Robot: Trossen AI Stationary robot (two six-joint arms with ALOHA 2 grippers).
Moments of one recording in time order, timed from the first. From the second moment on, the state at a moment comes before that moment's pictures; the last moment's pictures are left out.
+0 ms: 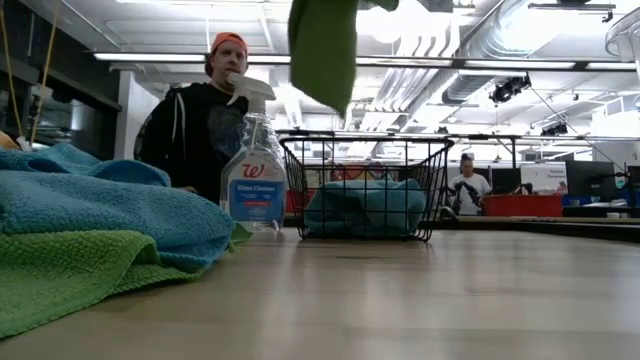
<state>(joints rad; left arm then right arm) 0.03 1.62 1.99 -0.78 -0.18 -0.03 -0.11 1.35 1.28 -0.10 -0.01 -0.06</state>
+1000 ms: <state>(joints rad) 0.10 1.26 1.24 -0.42 -0.31 -0.39 0.23 0.82 1.28 -0.87 -0.02 0.41</state>
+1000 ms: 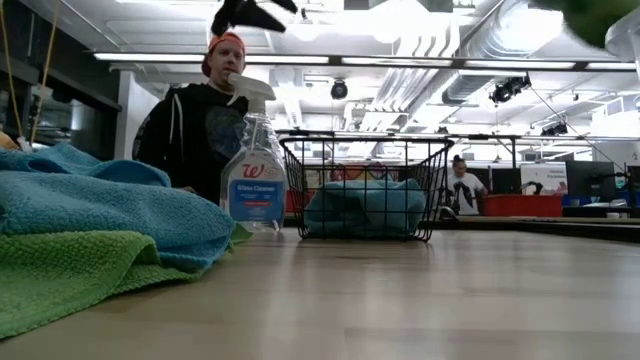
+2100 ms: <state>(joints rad) 0.11 0.92 1.08 -0.29 -0.13 -0.19 1.10 1.36 1.28 -1.14 0.21 2.12</state>
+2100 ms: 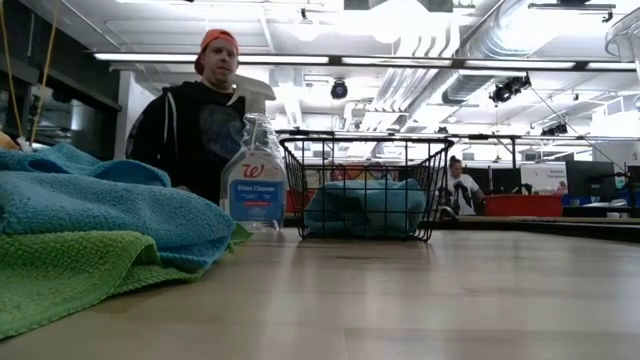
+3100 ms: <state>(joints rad) 0.11 0.92 1.08 -0.28 -0.14 -0.16 0.91 1.59 1.03 -0.85 -0.16 2.26</state>
